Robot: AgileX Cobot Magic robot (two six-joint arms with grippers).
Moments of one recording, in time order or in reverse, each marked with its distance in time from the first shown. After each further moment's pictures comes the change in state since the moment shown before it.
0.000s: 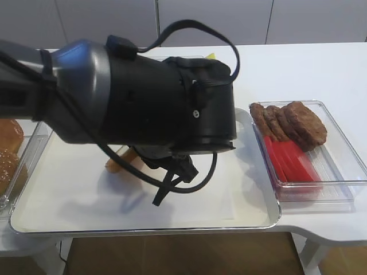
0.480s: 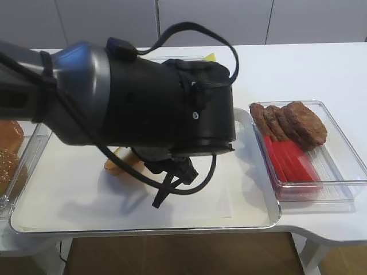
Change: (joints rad) left arm 0.000 0.000 0.006 -0.008 -0.004 -0.012; right arm 0.000 0.000 0.000 0.000 0.000 0.000
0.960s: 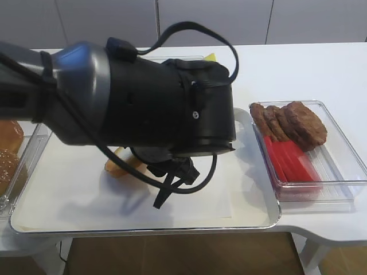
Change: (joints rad) left arm 0.000 0.000 0.000 -0.014 0.000 -0.030; right arm 0.000 0.000 0.000 0.000 0.000 0.000
